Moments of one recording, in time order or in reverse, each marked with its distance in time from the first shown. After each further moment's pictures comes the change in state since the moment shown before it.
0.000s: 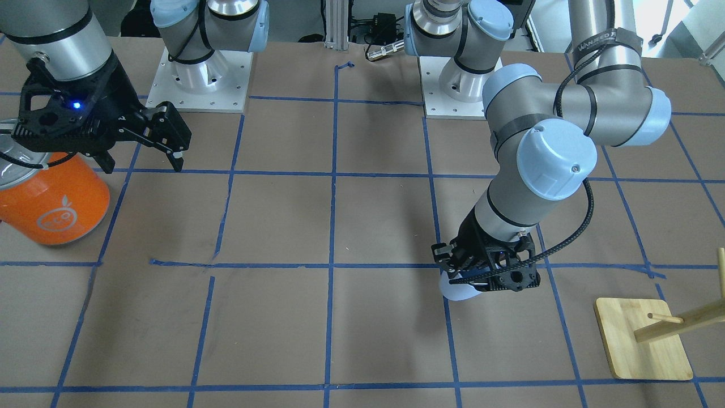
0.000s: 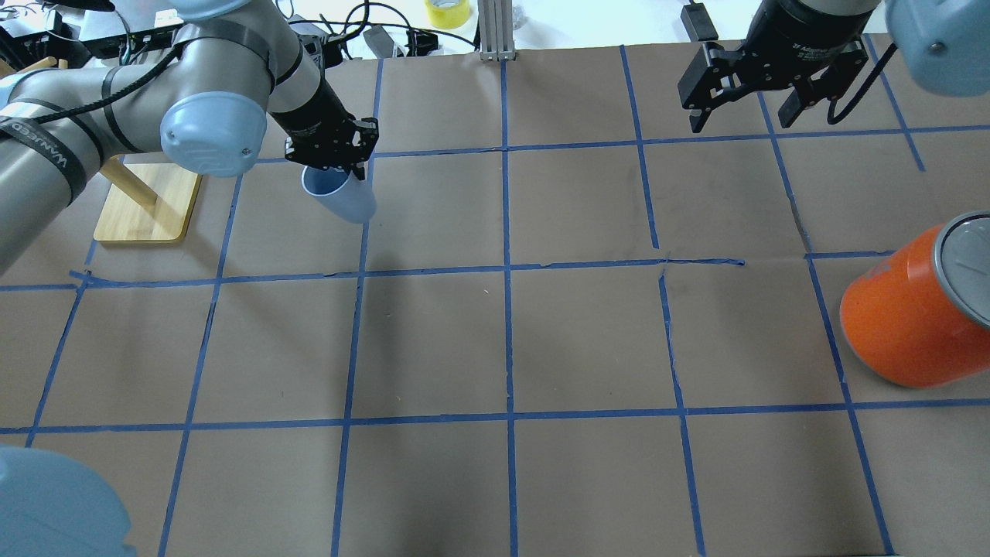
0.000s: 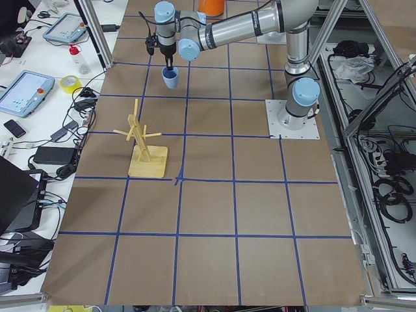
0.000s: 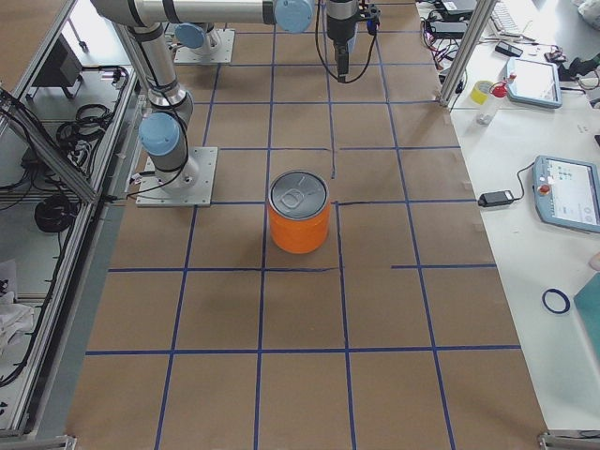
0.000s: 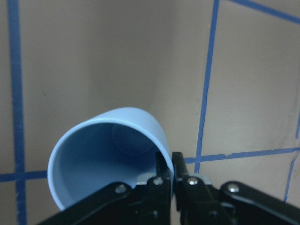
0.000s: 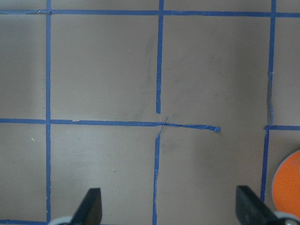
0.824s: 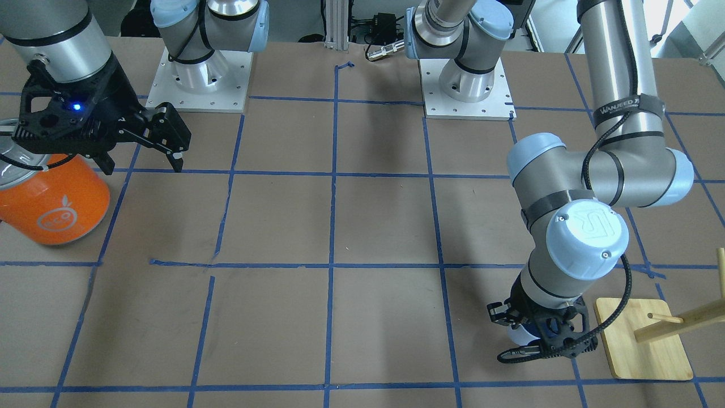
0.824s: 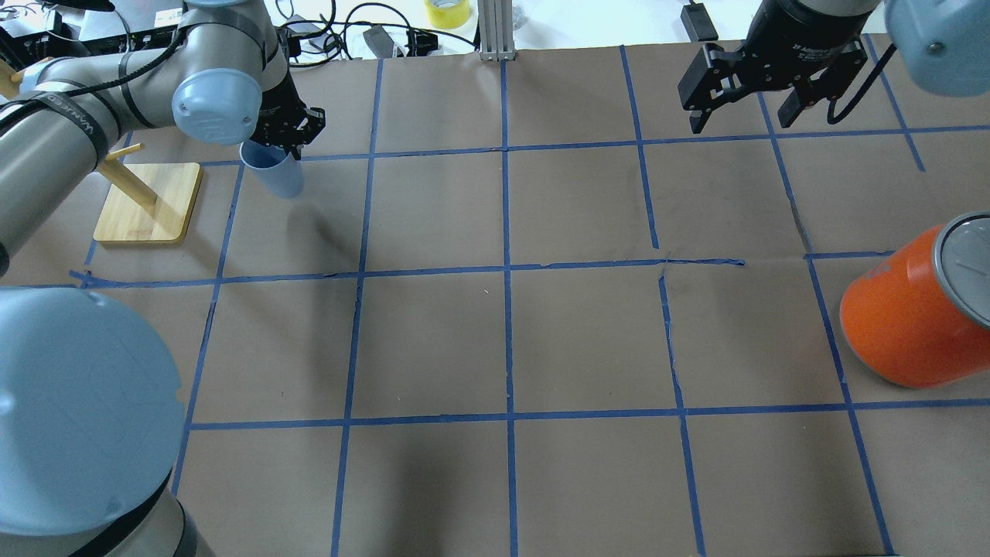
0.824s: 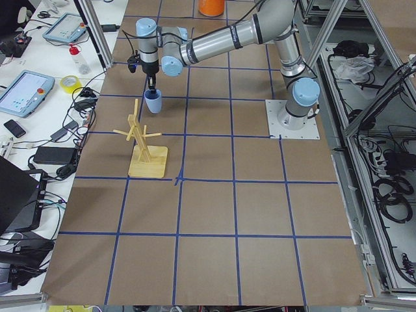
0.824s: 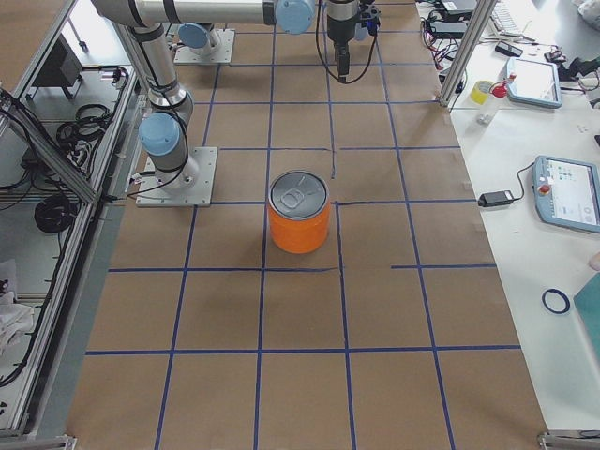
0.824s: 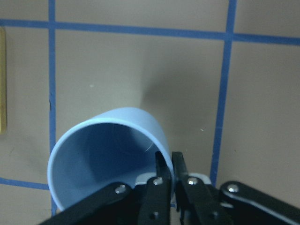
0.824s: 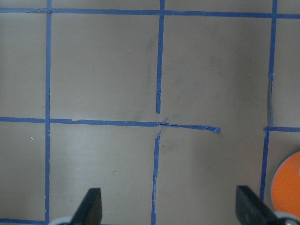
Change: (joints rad) left arm 0.065 -0.187 0.139 0.057 0.167 0.061; right arm -0.001 0.002 0.000 -0.001 0.000 -0.010
